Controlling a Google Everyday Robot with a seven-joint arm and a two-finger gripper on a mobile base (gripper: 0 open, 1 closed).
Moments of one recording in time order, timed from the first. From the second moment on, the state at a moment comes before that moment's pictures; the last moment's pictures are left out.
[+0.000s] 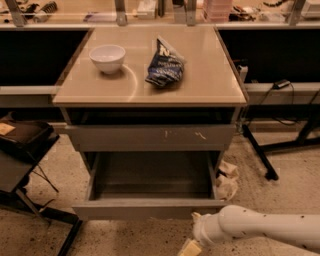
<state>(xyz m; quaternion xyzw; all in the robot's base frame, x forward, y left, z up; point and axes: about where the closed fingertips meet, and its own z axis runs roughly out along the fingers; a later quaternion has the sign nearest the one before) 0.404 -0.100 0.382 -0.49 0.82 0.21 0.21</state>
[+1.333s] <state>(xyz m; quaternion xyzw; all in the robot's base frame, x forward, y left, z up) 0.486 -0.084 0.418 -0.50 0.82 0.19 0.23</state>
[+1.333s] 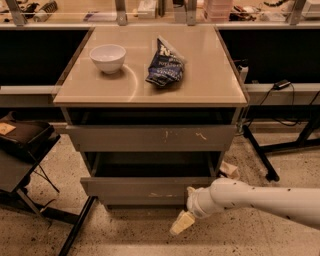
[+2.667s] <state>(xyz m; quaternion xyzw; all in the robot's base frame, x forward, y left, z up) 0.521 -0.113 0.404 -0.46 0.83 0.22 0.22</state>
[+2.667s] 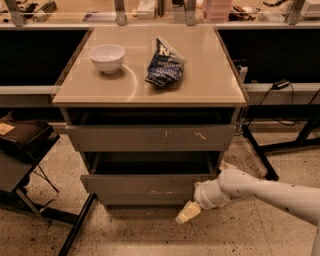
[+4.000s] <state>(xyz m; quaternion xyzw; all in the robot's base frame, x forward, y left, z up) 0.556 -0.119 0.401 -0.42 0.86 0.24 0.19</state>
